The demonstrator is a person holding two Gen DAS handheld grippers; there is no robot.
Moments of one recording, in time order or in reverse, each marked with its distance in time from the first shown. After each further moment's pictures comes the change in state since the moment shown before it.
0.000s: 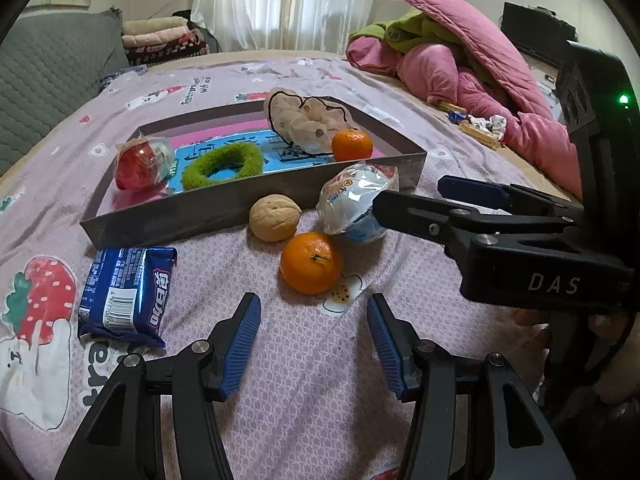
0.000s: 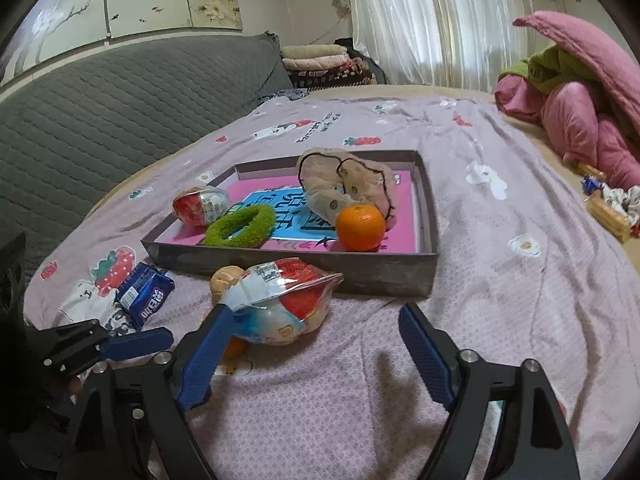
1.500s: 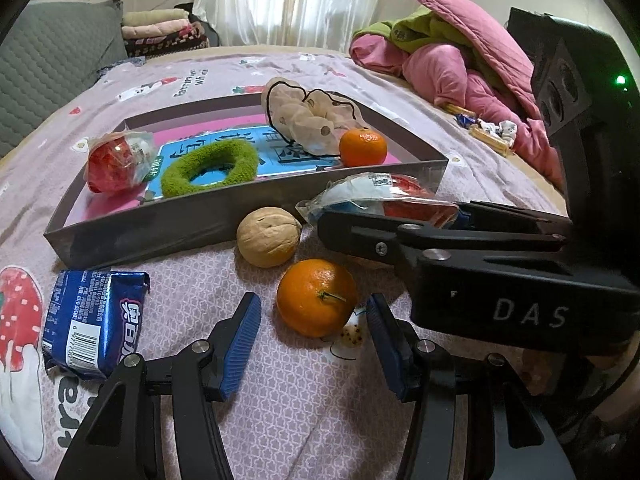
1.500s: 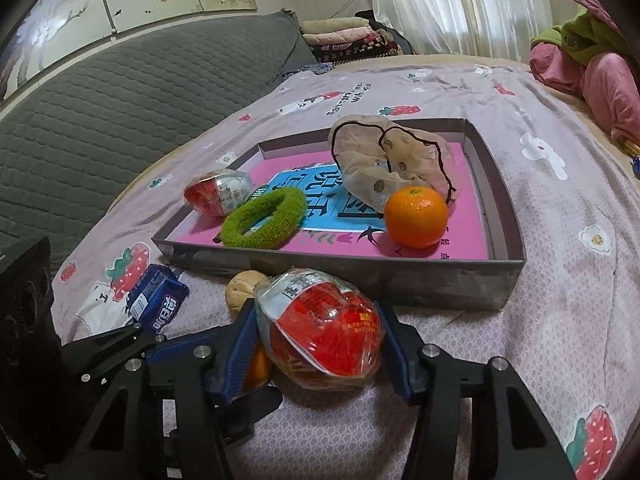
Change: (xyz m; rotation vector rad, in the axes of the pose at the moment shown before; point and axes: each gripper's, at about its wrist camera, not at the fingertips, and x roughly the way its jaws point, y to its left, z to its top) left arm 0.036 0.007 0.014 -0.029 0.006 -0.022; right arm 0.044 0.003 0.012 0.027 0.087 0.138
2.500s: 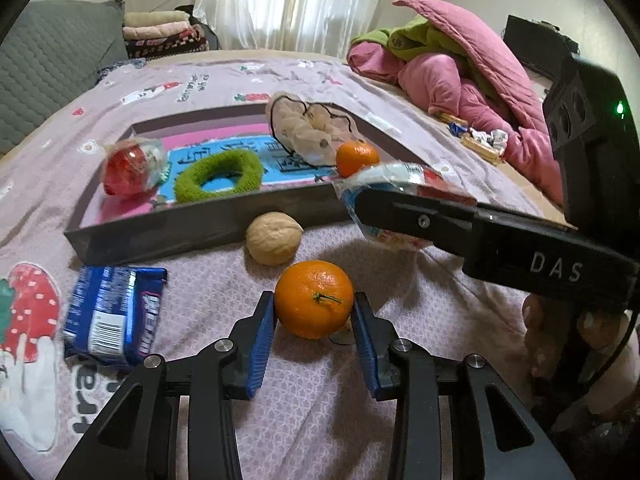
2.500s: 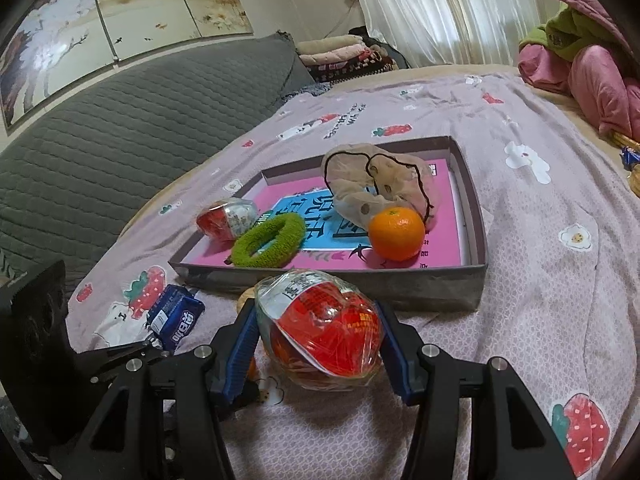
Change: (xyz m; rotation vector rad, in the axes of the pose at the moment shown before) left arm -0.026 0.004 0.001 -0.015 -0.023 -0.016; right arm -0.027 -0.009 -0.001 0.047 -0.081 0.036
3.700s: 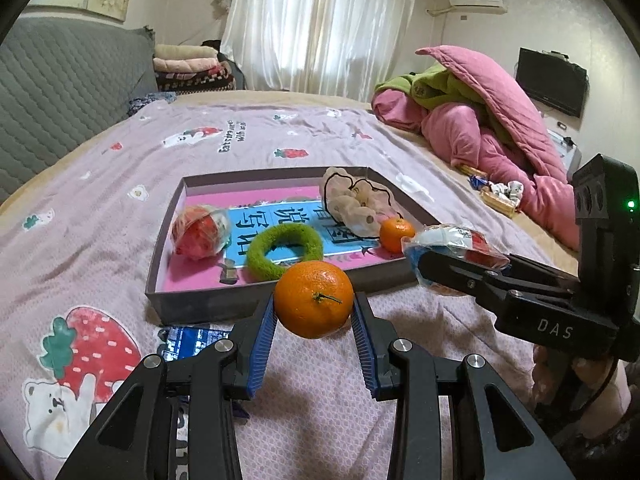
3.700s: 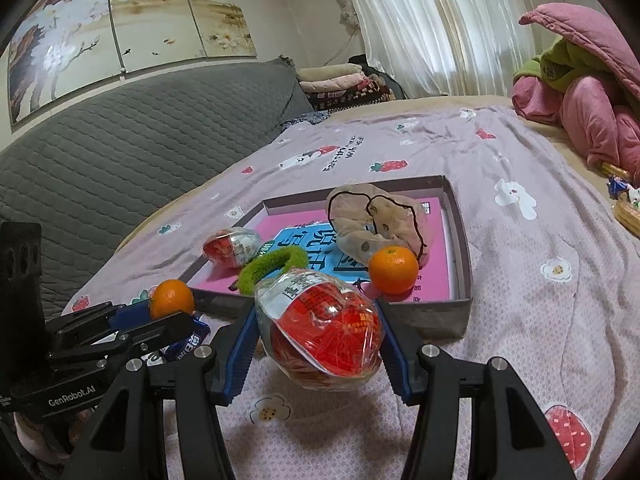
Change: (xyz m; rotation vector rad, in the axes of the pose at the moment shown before) left arm -0.042 0.031 0.027 -0.029 -0.149 0.070; right arm -0.016 0.016 0.007 -0.043 -0.099 -0.048
